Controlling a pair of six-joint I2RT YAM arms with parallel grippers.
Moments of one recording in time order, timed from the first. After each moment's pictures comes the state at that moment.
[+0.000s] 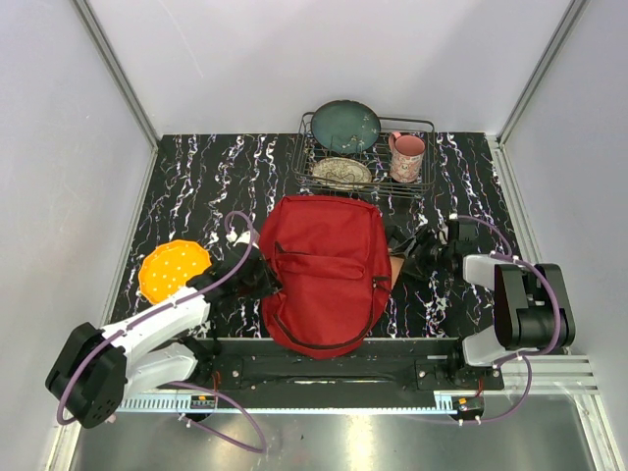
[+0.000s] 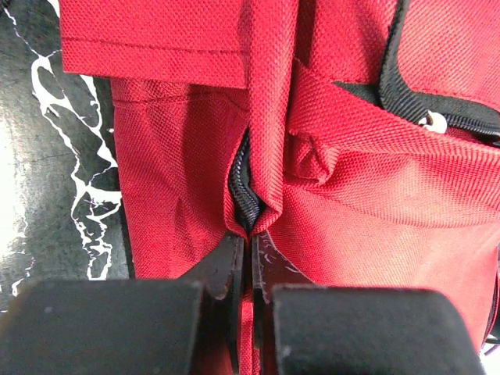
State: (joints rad) left arm -0.63 1.05 0.47 -0.23 -0.02 -0.83; right arm 0.00 1.50 0.54 0.09 -0.57 0.82
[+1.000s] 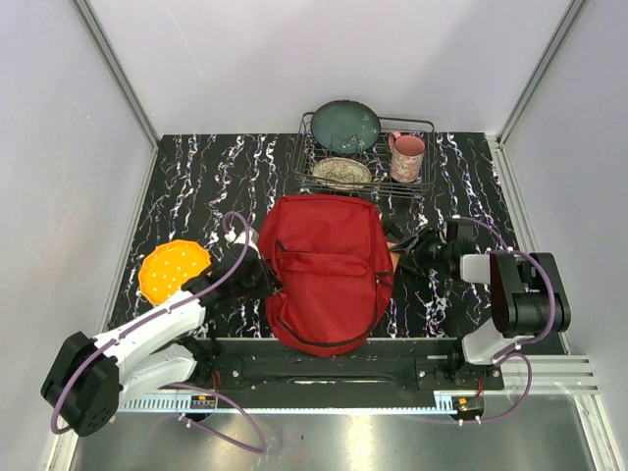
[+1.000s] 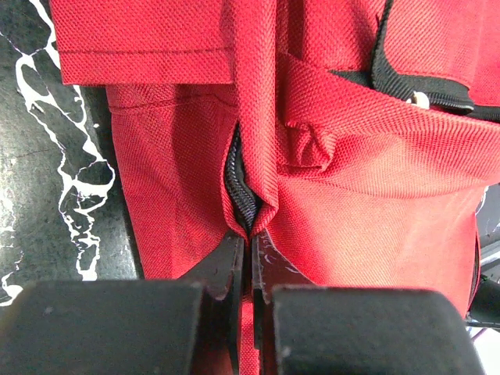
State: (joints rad) left arm -0.63 1.00 0.46 -0.25 0.01 -0.84; right arm 0.00 1.57 0.51 0.25 -0.56 0.95
